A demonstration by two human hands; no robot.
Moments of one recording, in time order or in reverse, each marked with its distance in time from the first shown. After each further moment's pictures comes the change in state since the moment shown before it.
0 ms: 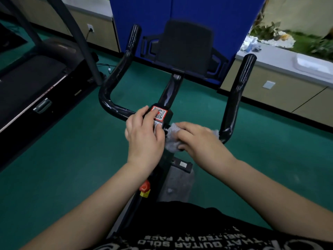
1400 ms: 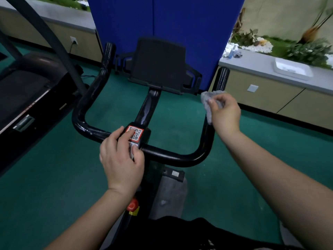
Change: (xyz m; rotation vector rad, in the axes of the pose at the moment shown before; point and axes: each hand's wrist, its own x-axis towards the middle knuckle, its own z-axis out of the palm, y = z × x) left_hand 0.001 0.004 0.013 0.067 0.149 -0.021; right_hand 0.042 0.121 -0.041 0.529 0.709 0.771
